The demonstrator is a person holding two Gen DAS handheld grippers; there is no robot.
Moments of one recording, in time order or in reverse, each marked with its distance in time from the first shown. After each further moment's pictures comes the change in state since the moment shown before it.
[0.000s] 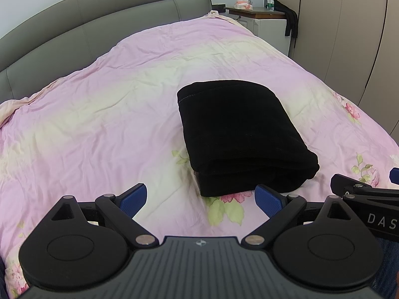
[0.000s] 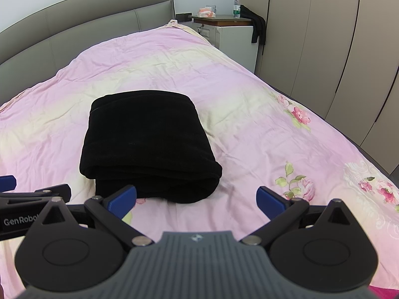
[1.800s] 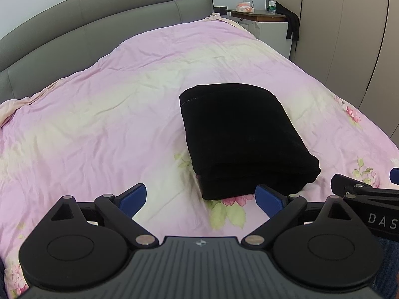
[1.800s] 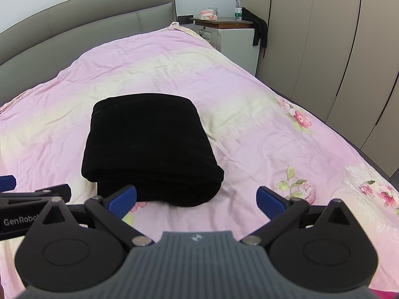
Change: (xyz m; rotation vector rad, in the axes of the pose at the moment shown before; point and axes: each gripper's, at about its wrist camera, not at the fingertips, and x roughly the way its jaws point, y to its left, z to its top) left arm 0.001 0.001 0.003 -0.011 -0.008 0.004; right arm 0.002 0.004 0.003 -0.005 -0.008 -0.002
